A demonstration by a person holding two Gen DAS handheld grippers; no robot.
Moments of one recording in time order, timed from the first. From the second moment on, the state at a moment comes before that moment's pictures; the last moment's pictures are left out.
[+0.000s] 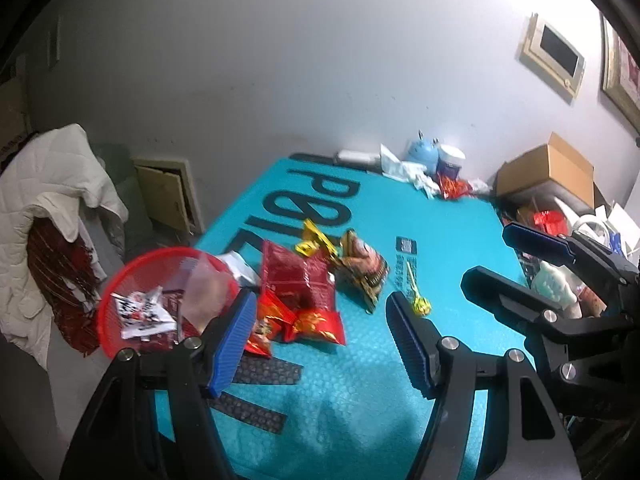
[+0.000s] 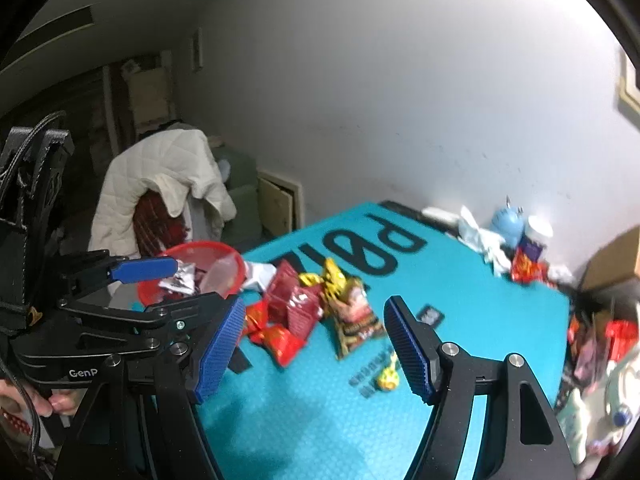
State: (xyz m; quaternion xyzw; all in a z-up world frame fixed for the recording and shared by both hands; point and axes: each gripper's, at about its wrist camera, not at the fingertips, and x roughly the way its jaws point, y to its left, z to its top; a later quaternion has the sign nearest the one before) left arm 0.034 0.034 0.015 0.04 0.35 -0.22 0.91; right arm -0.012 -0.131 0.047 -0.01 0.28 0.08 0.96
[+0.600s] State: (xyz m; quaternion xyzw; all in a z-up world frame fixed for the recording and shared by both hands) left arm 0.073 0.004 -0.050 0.03 0.42 -0.23 0.87; right arm 0.028 -0.168 -0.018 0.03 0.35 0.07 0.93
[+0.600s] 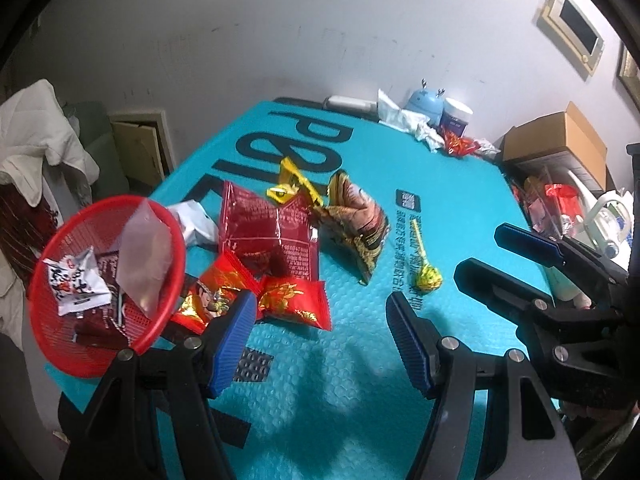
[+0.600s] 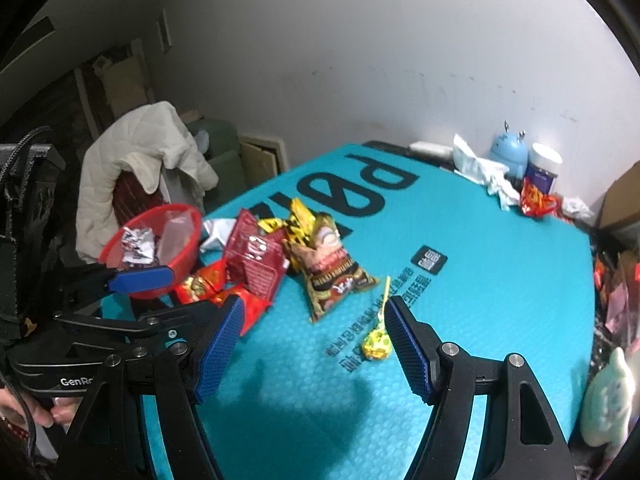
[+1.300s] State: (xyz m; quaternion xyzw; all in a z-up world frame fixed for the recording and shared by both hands) left arm 0.127 -0.009 -0.121 0.03 0.49 -0.21 0.84; right arm 0.072 -0.200 -0.087 0.06 0.41 0.02 0.91
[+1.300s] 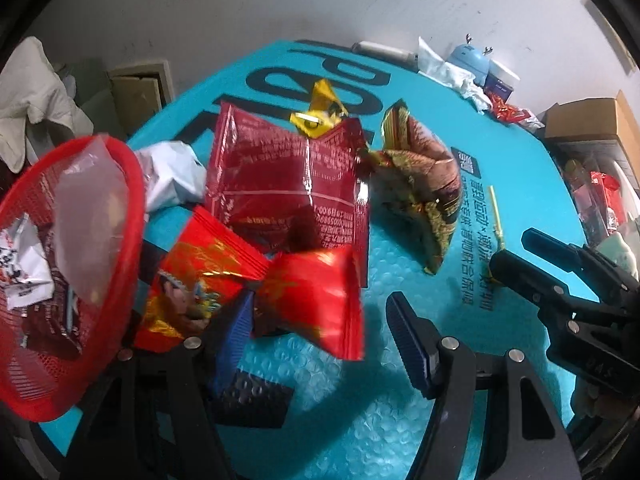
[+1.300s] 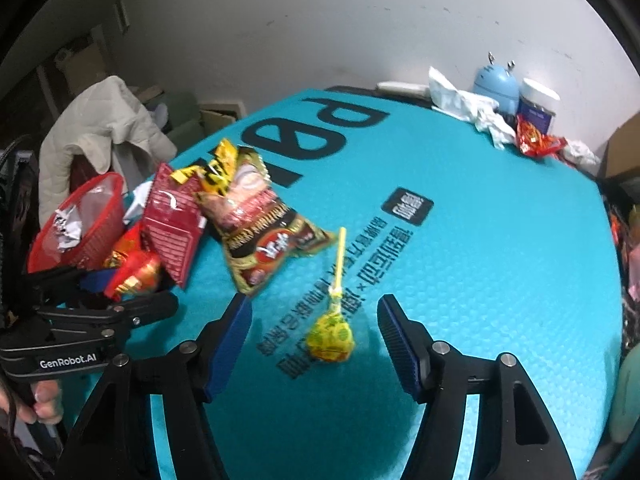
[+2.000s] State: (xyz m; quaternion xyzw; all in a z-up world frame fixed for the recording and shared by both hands) left arm 0.116 -0.022 -0.125 0.06 0.46 -0.21 0.86; right arm 0.069 -0.214 -0.106 0.07 0.43 0.02 0.90
